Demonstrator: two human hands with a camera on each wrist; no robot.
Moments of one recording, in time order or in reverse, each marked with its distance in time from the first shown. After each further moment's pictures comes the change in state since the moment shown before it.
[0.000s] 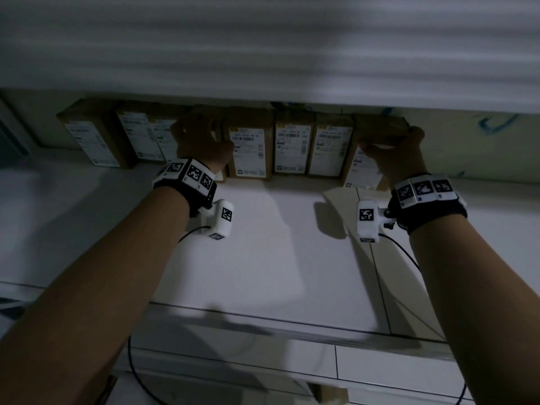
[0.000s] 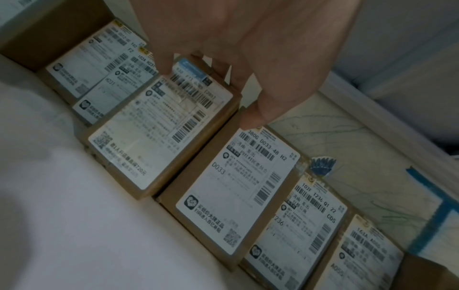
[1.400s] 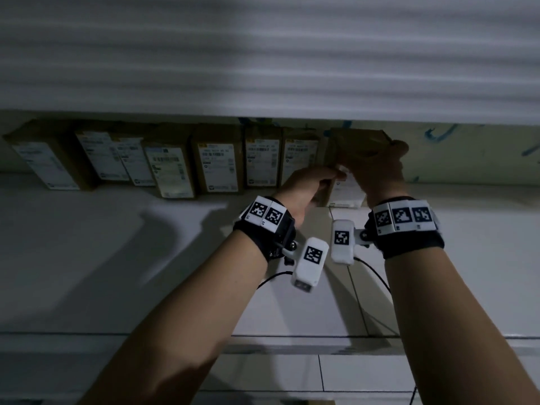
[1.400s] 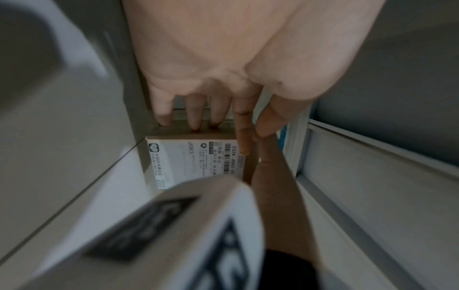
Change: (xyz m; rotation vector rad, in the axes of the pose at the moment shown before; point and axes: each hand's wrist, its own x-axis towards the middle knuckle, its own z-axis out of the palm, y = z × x) left_hand -0.132 0.205 0.013 -1.270 -0.847 -0.225; right_hand -0.037 -0.012 -0.025 0.029 0.129 0.075
